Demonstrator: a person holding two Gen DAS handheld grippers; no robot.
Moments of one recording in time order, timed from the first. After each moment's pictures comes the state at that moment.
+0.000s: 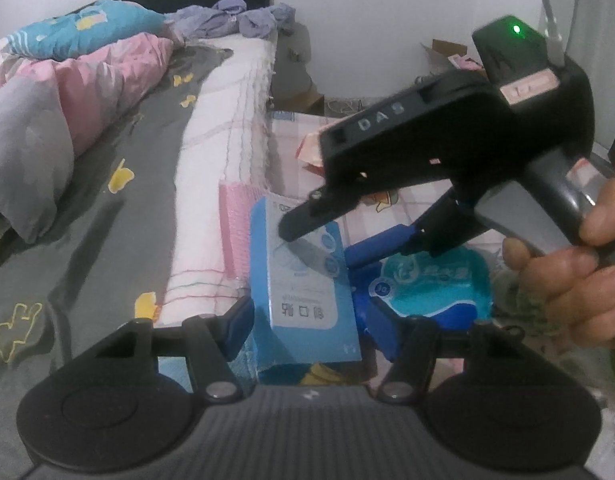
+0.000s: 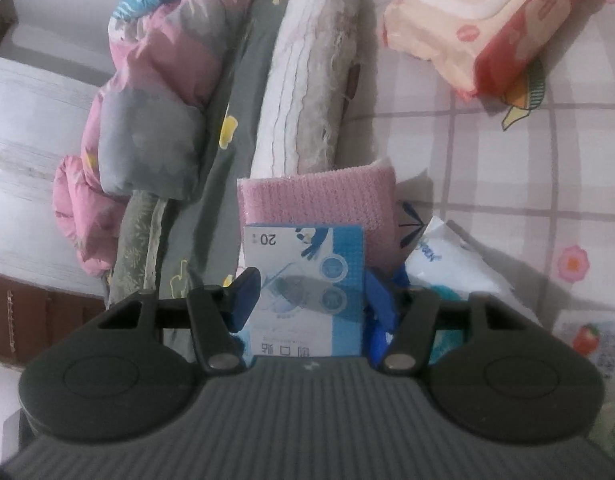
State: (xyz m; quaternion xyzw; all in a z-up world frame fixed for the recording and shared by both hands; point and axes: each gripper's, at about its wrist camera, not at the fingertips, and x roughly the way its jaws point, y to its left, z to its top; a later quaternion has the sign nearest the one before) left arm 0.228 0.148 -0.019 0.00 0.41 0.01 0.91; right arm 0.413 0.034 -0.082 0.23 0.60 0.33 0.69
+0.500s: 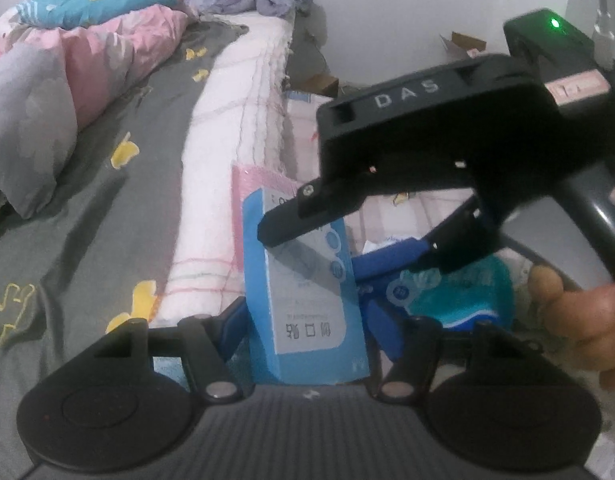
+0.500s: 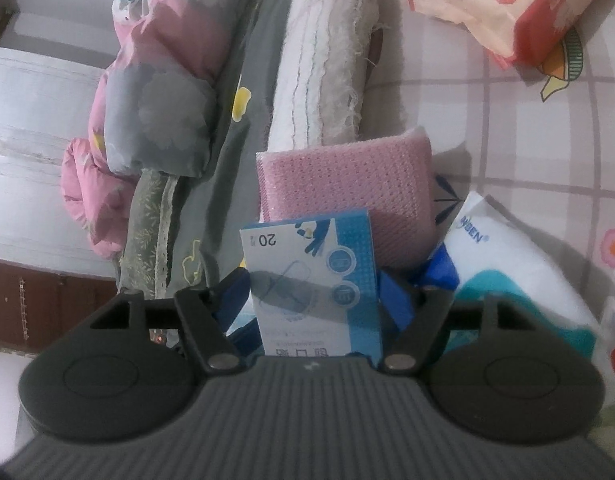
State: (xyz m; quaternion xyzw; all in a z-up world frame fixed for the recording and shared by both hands) left arm 0.243 0.161 -0.021 -0.03 0.43 0.03 0.90; right arm 0.409 0.051 -0.083 0.24 0.62 0.34 0.67
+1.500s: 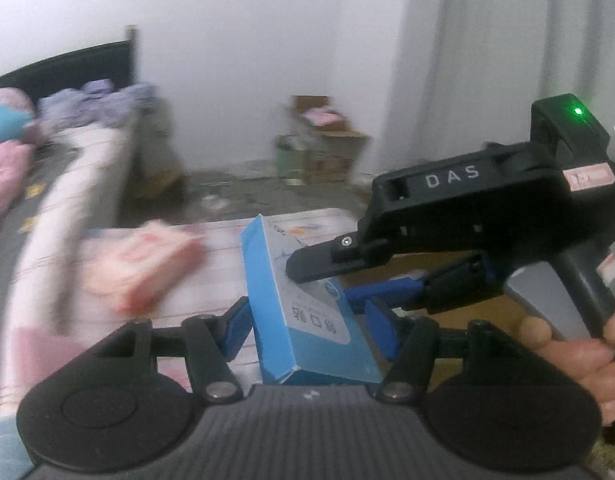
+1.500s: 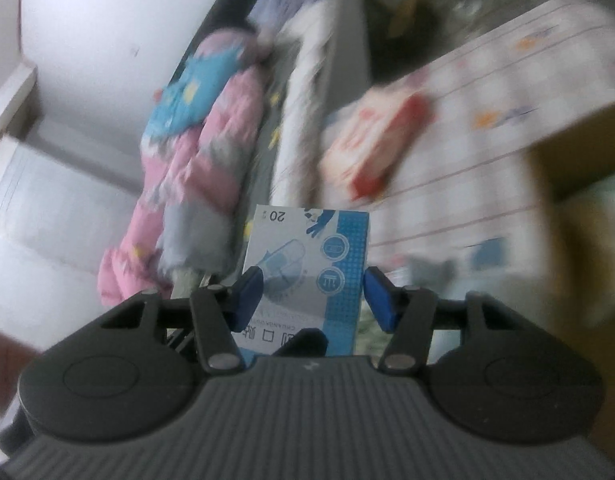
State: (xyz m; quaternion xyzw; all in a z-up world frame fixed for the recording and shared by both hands) left arm 0.223 -0.083 0.089 0.01 0.33 -0.17 0.93; right arm 0.312 -0.255 0.051 0.34 0.47 0.25 0.78
